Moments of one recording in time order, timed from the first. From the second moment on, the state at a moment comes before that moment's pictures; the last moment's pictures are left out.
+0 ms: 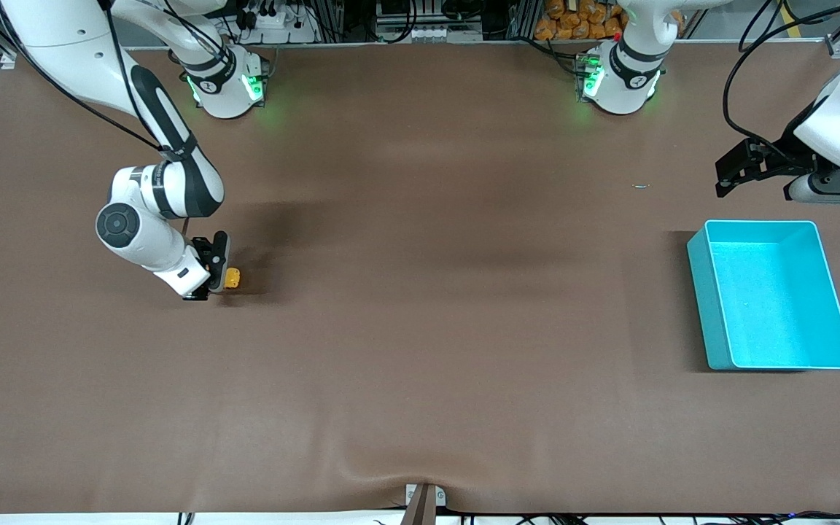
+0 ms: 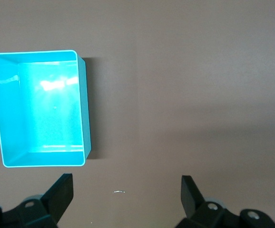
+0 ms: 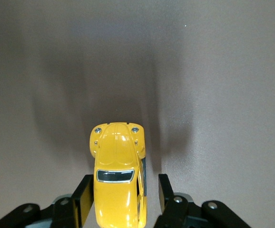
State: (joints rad) left arm 0.04 -0.03 -0.17 -1.60 0.00 1.60 -0.07; right arm 0.12 0.38 -0.04 -2.22 0.00 2.55 -1.45
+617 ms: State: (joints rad) left arm 0.05 -0.02 -0.18 -1.60 0.00 1.60 -0.10; right arm 0.13 0.38 -0.04 -2.23 0.00 2.54 -1.45
